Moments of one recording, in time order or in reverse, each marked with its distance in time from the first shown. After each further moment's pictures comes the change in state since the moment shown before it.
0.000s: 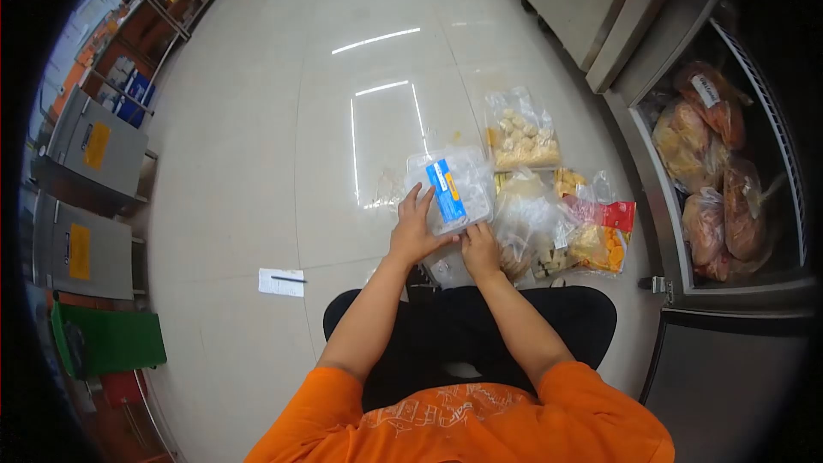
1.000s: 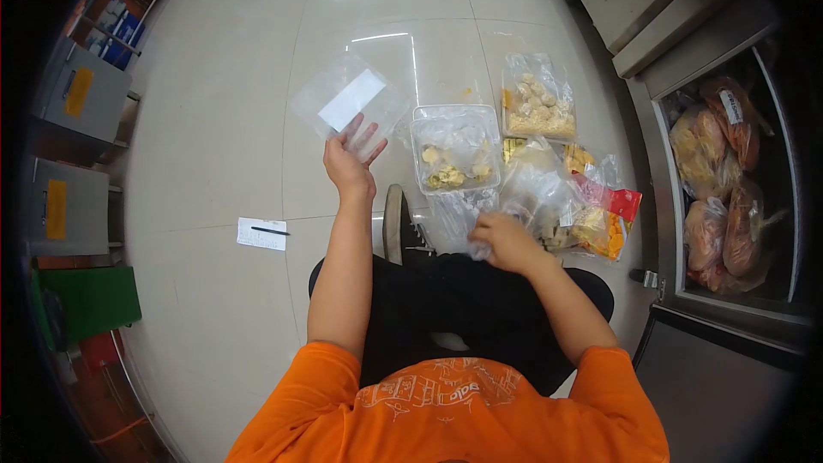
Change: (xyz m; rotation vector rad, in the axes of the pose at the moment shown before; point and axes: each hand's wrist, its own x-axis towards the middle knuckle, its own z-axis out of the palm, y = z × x) left_hand 0.026 -0.024 -0.081 -1.316 0.719 -0.484; right_hand 0.015 -0.011 -0.104 -0.076 -0.840 -0.427
